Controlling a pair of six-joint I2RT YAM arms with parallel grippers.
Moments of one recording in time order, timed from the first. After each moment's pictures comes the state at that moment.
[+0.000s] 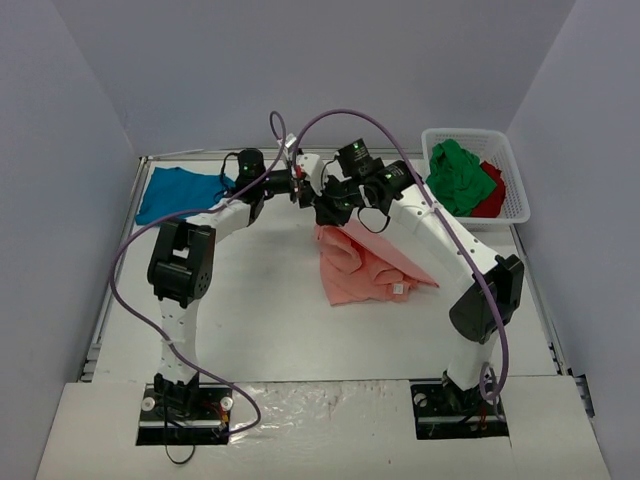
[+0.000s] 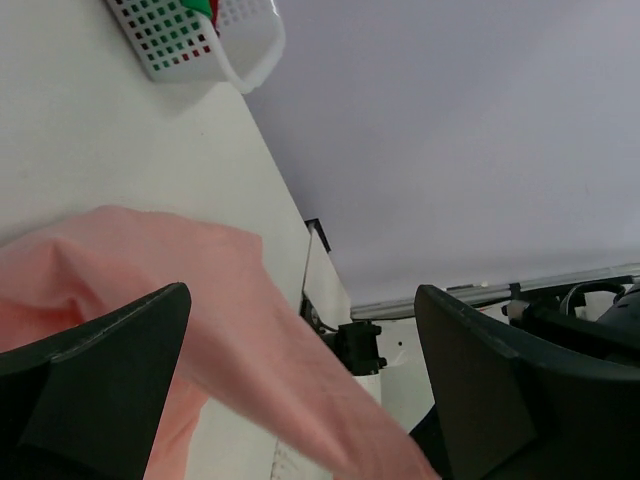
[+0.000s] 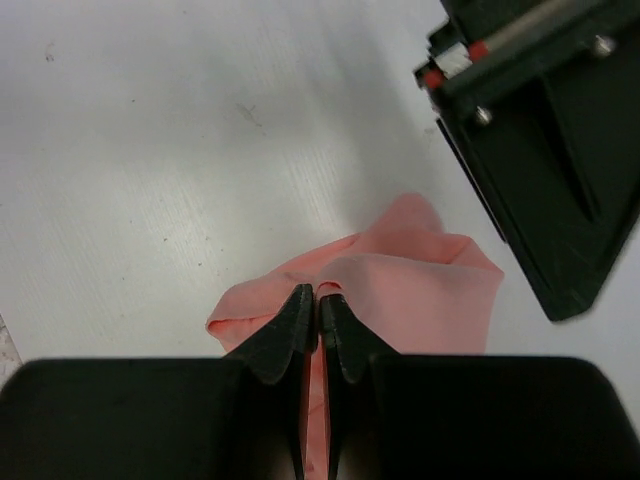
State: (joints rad) left arm -0.31 2.11 1.53 0.53 1.11 -1.14; right arm 0.61 1.78 1.81 -0.85 -0.40 -0.46
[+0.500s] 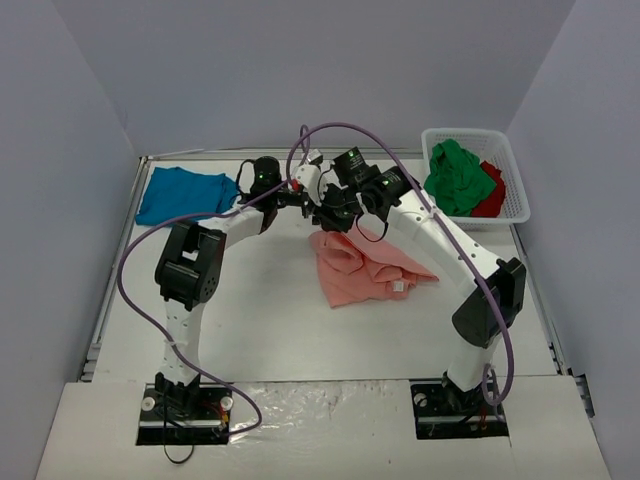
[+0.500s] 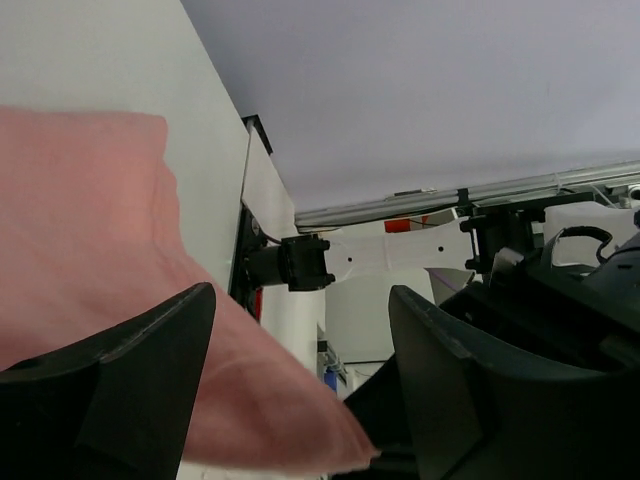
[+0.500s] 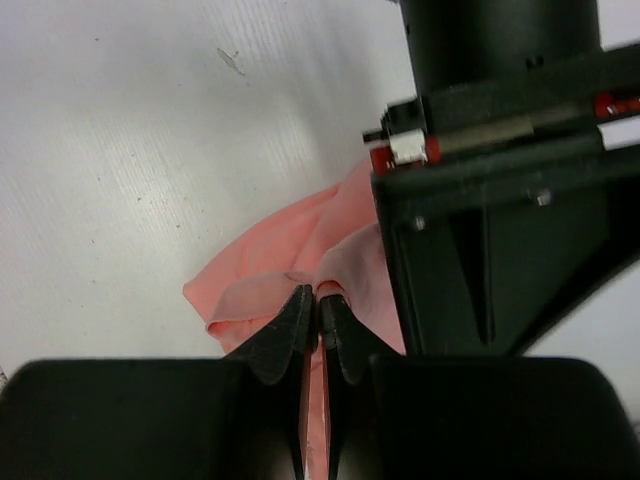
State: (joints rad) left arm -0.41 2.12 1.51 0.63 1.29 -1.30; right arm 0.66 1.78 1.79 -0.90 -0.29 -0.51
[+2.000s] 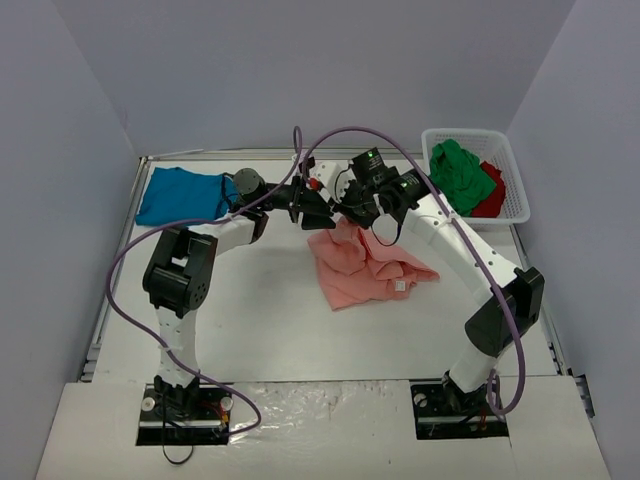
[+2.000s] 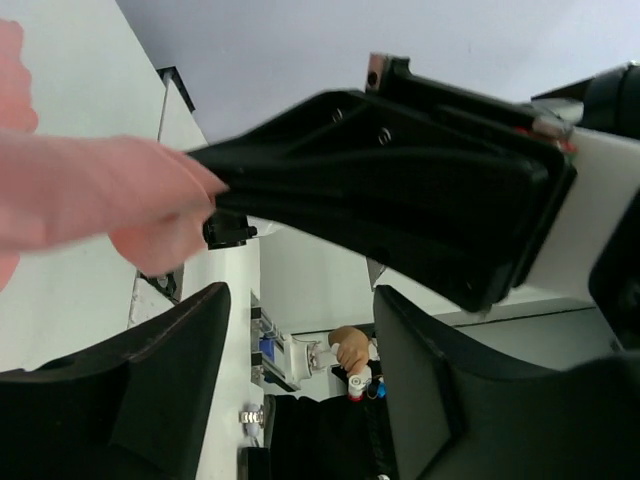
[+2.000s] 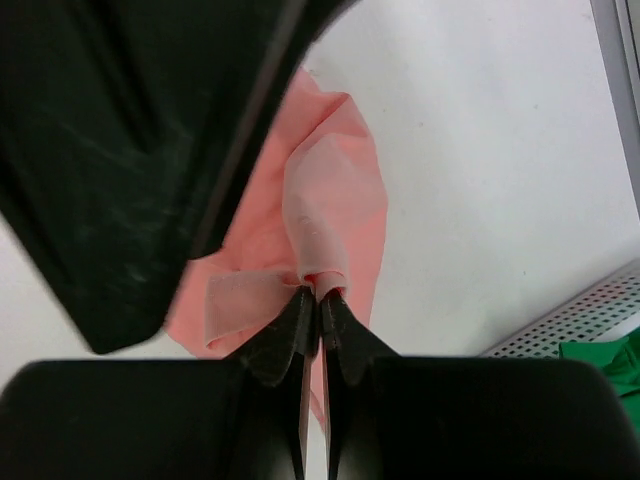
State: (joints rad) left arm -0.38 2.03 1.33 1.10 1.38 -1.79; right arm 0.61 1.68 1.69 -0.90 -0.10 -0.55
